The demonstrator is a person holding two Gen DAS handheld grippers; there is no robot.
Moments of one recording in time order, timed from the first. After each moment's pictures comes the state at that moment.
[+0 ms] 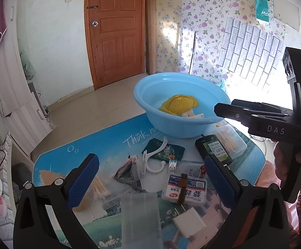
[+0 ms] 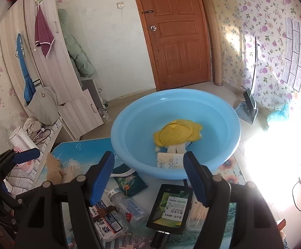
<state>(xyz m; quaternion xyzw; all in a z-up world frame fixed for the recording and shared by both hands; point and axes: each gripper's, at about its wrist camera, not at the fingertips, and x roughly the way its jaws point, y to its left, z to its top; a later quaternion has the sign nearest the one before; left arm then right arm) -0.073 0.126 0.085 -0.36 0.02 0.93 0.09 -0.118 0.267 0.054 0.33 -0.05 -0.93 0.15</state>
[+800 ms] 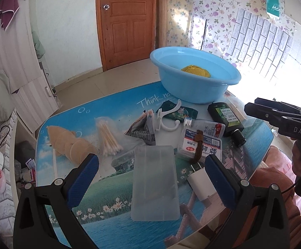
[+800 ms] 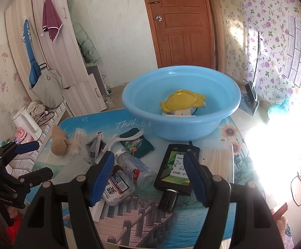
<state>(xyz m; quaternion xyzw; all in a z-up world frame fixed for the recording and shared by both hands) -0.032 0.101 0.037 -0.40 0.01 0.91 0.06 -0.066 0.264 0.019 0.36 -0.03 -0.92 0.16</state>
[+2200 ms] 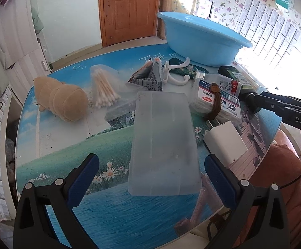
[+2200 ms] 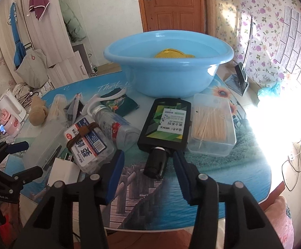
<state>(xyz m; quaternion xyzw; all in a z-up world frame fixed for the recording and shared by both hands) -0.021 0.087 -0.028 -0.47 -0.01 0.88 0.06 -0.058 0.264 -0.033 0.42 0.00 -0.90 0.12</state>
